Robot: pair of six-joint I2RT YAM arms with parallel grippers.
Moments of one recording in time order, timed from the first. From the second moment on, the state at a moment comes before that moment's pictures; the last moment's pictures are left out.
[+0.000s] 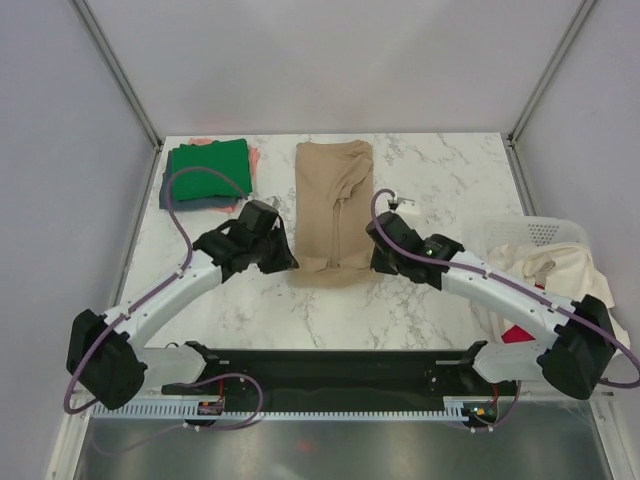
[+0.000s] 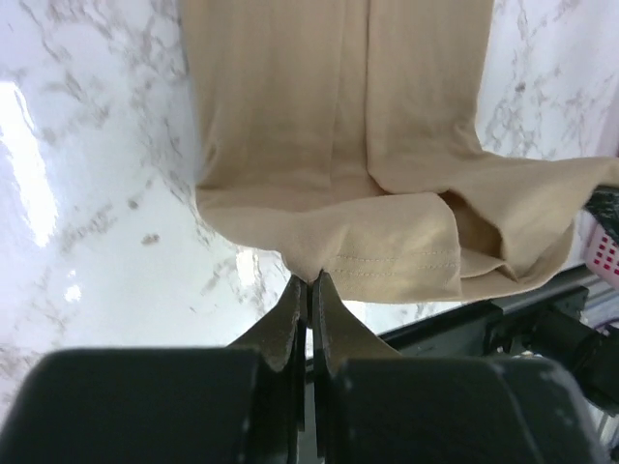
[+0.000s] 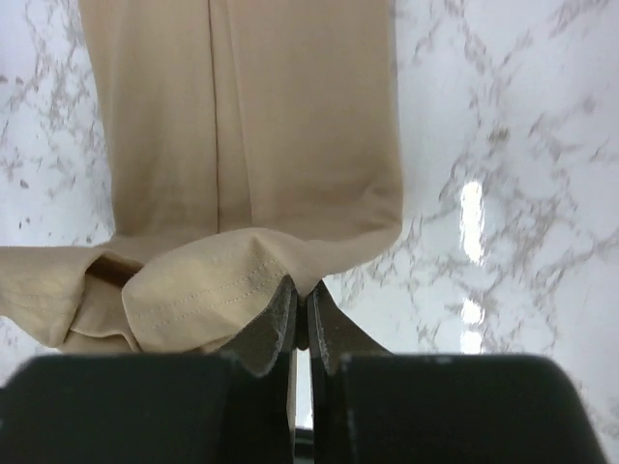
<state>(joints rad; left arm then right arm) -0.63 1.20 0.94 -0.62 0.05 -0.75 0.83 1.26 0.99 -0.65 0.37 0.89</state>
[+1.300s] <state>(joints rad) -0.32 1.99 1.51 -0.57 0.32 -0.43 0.40 1.88 1.40 -0.48 0.05 0.53</state>
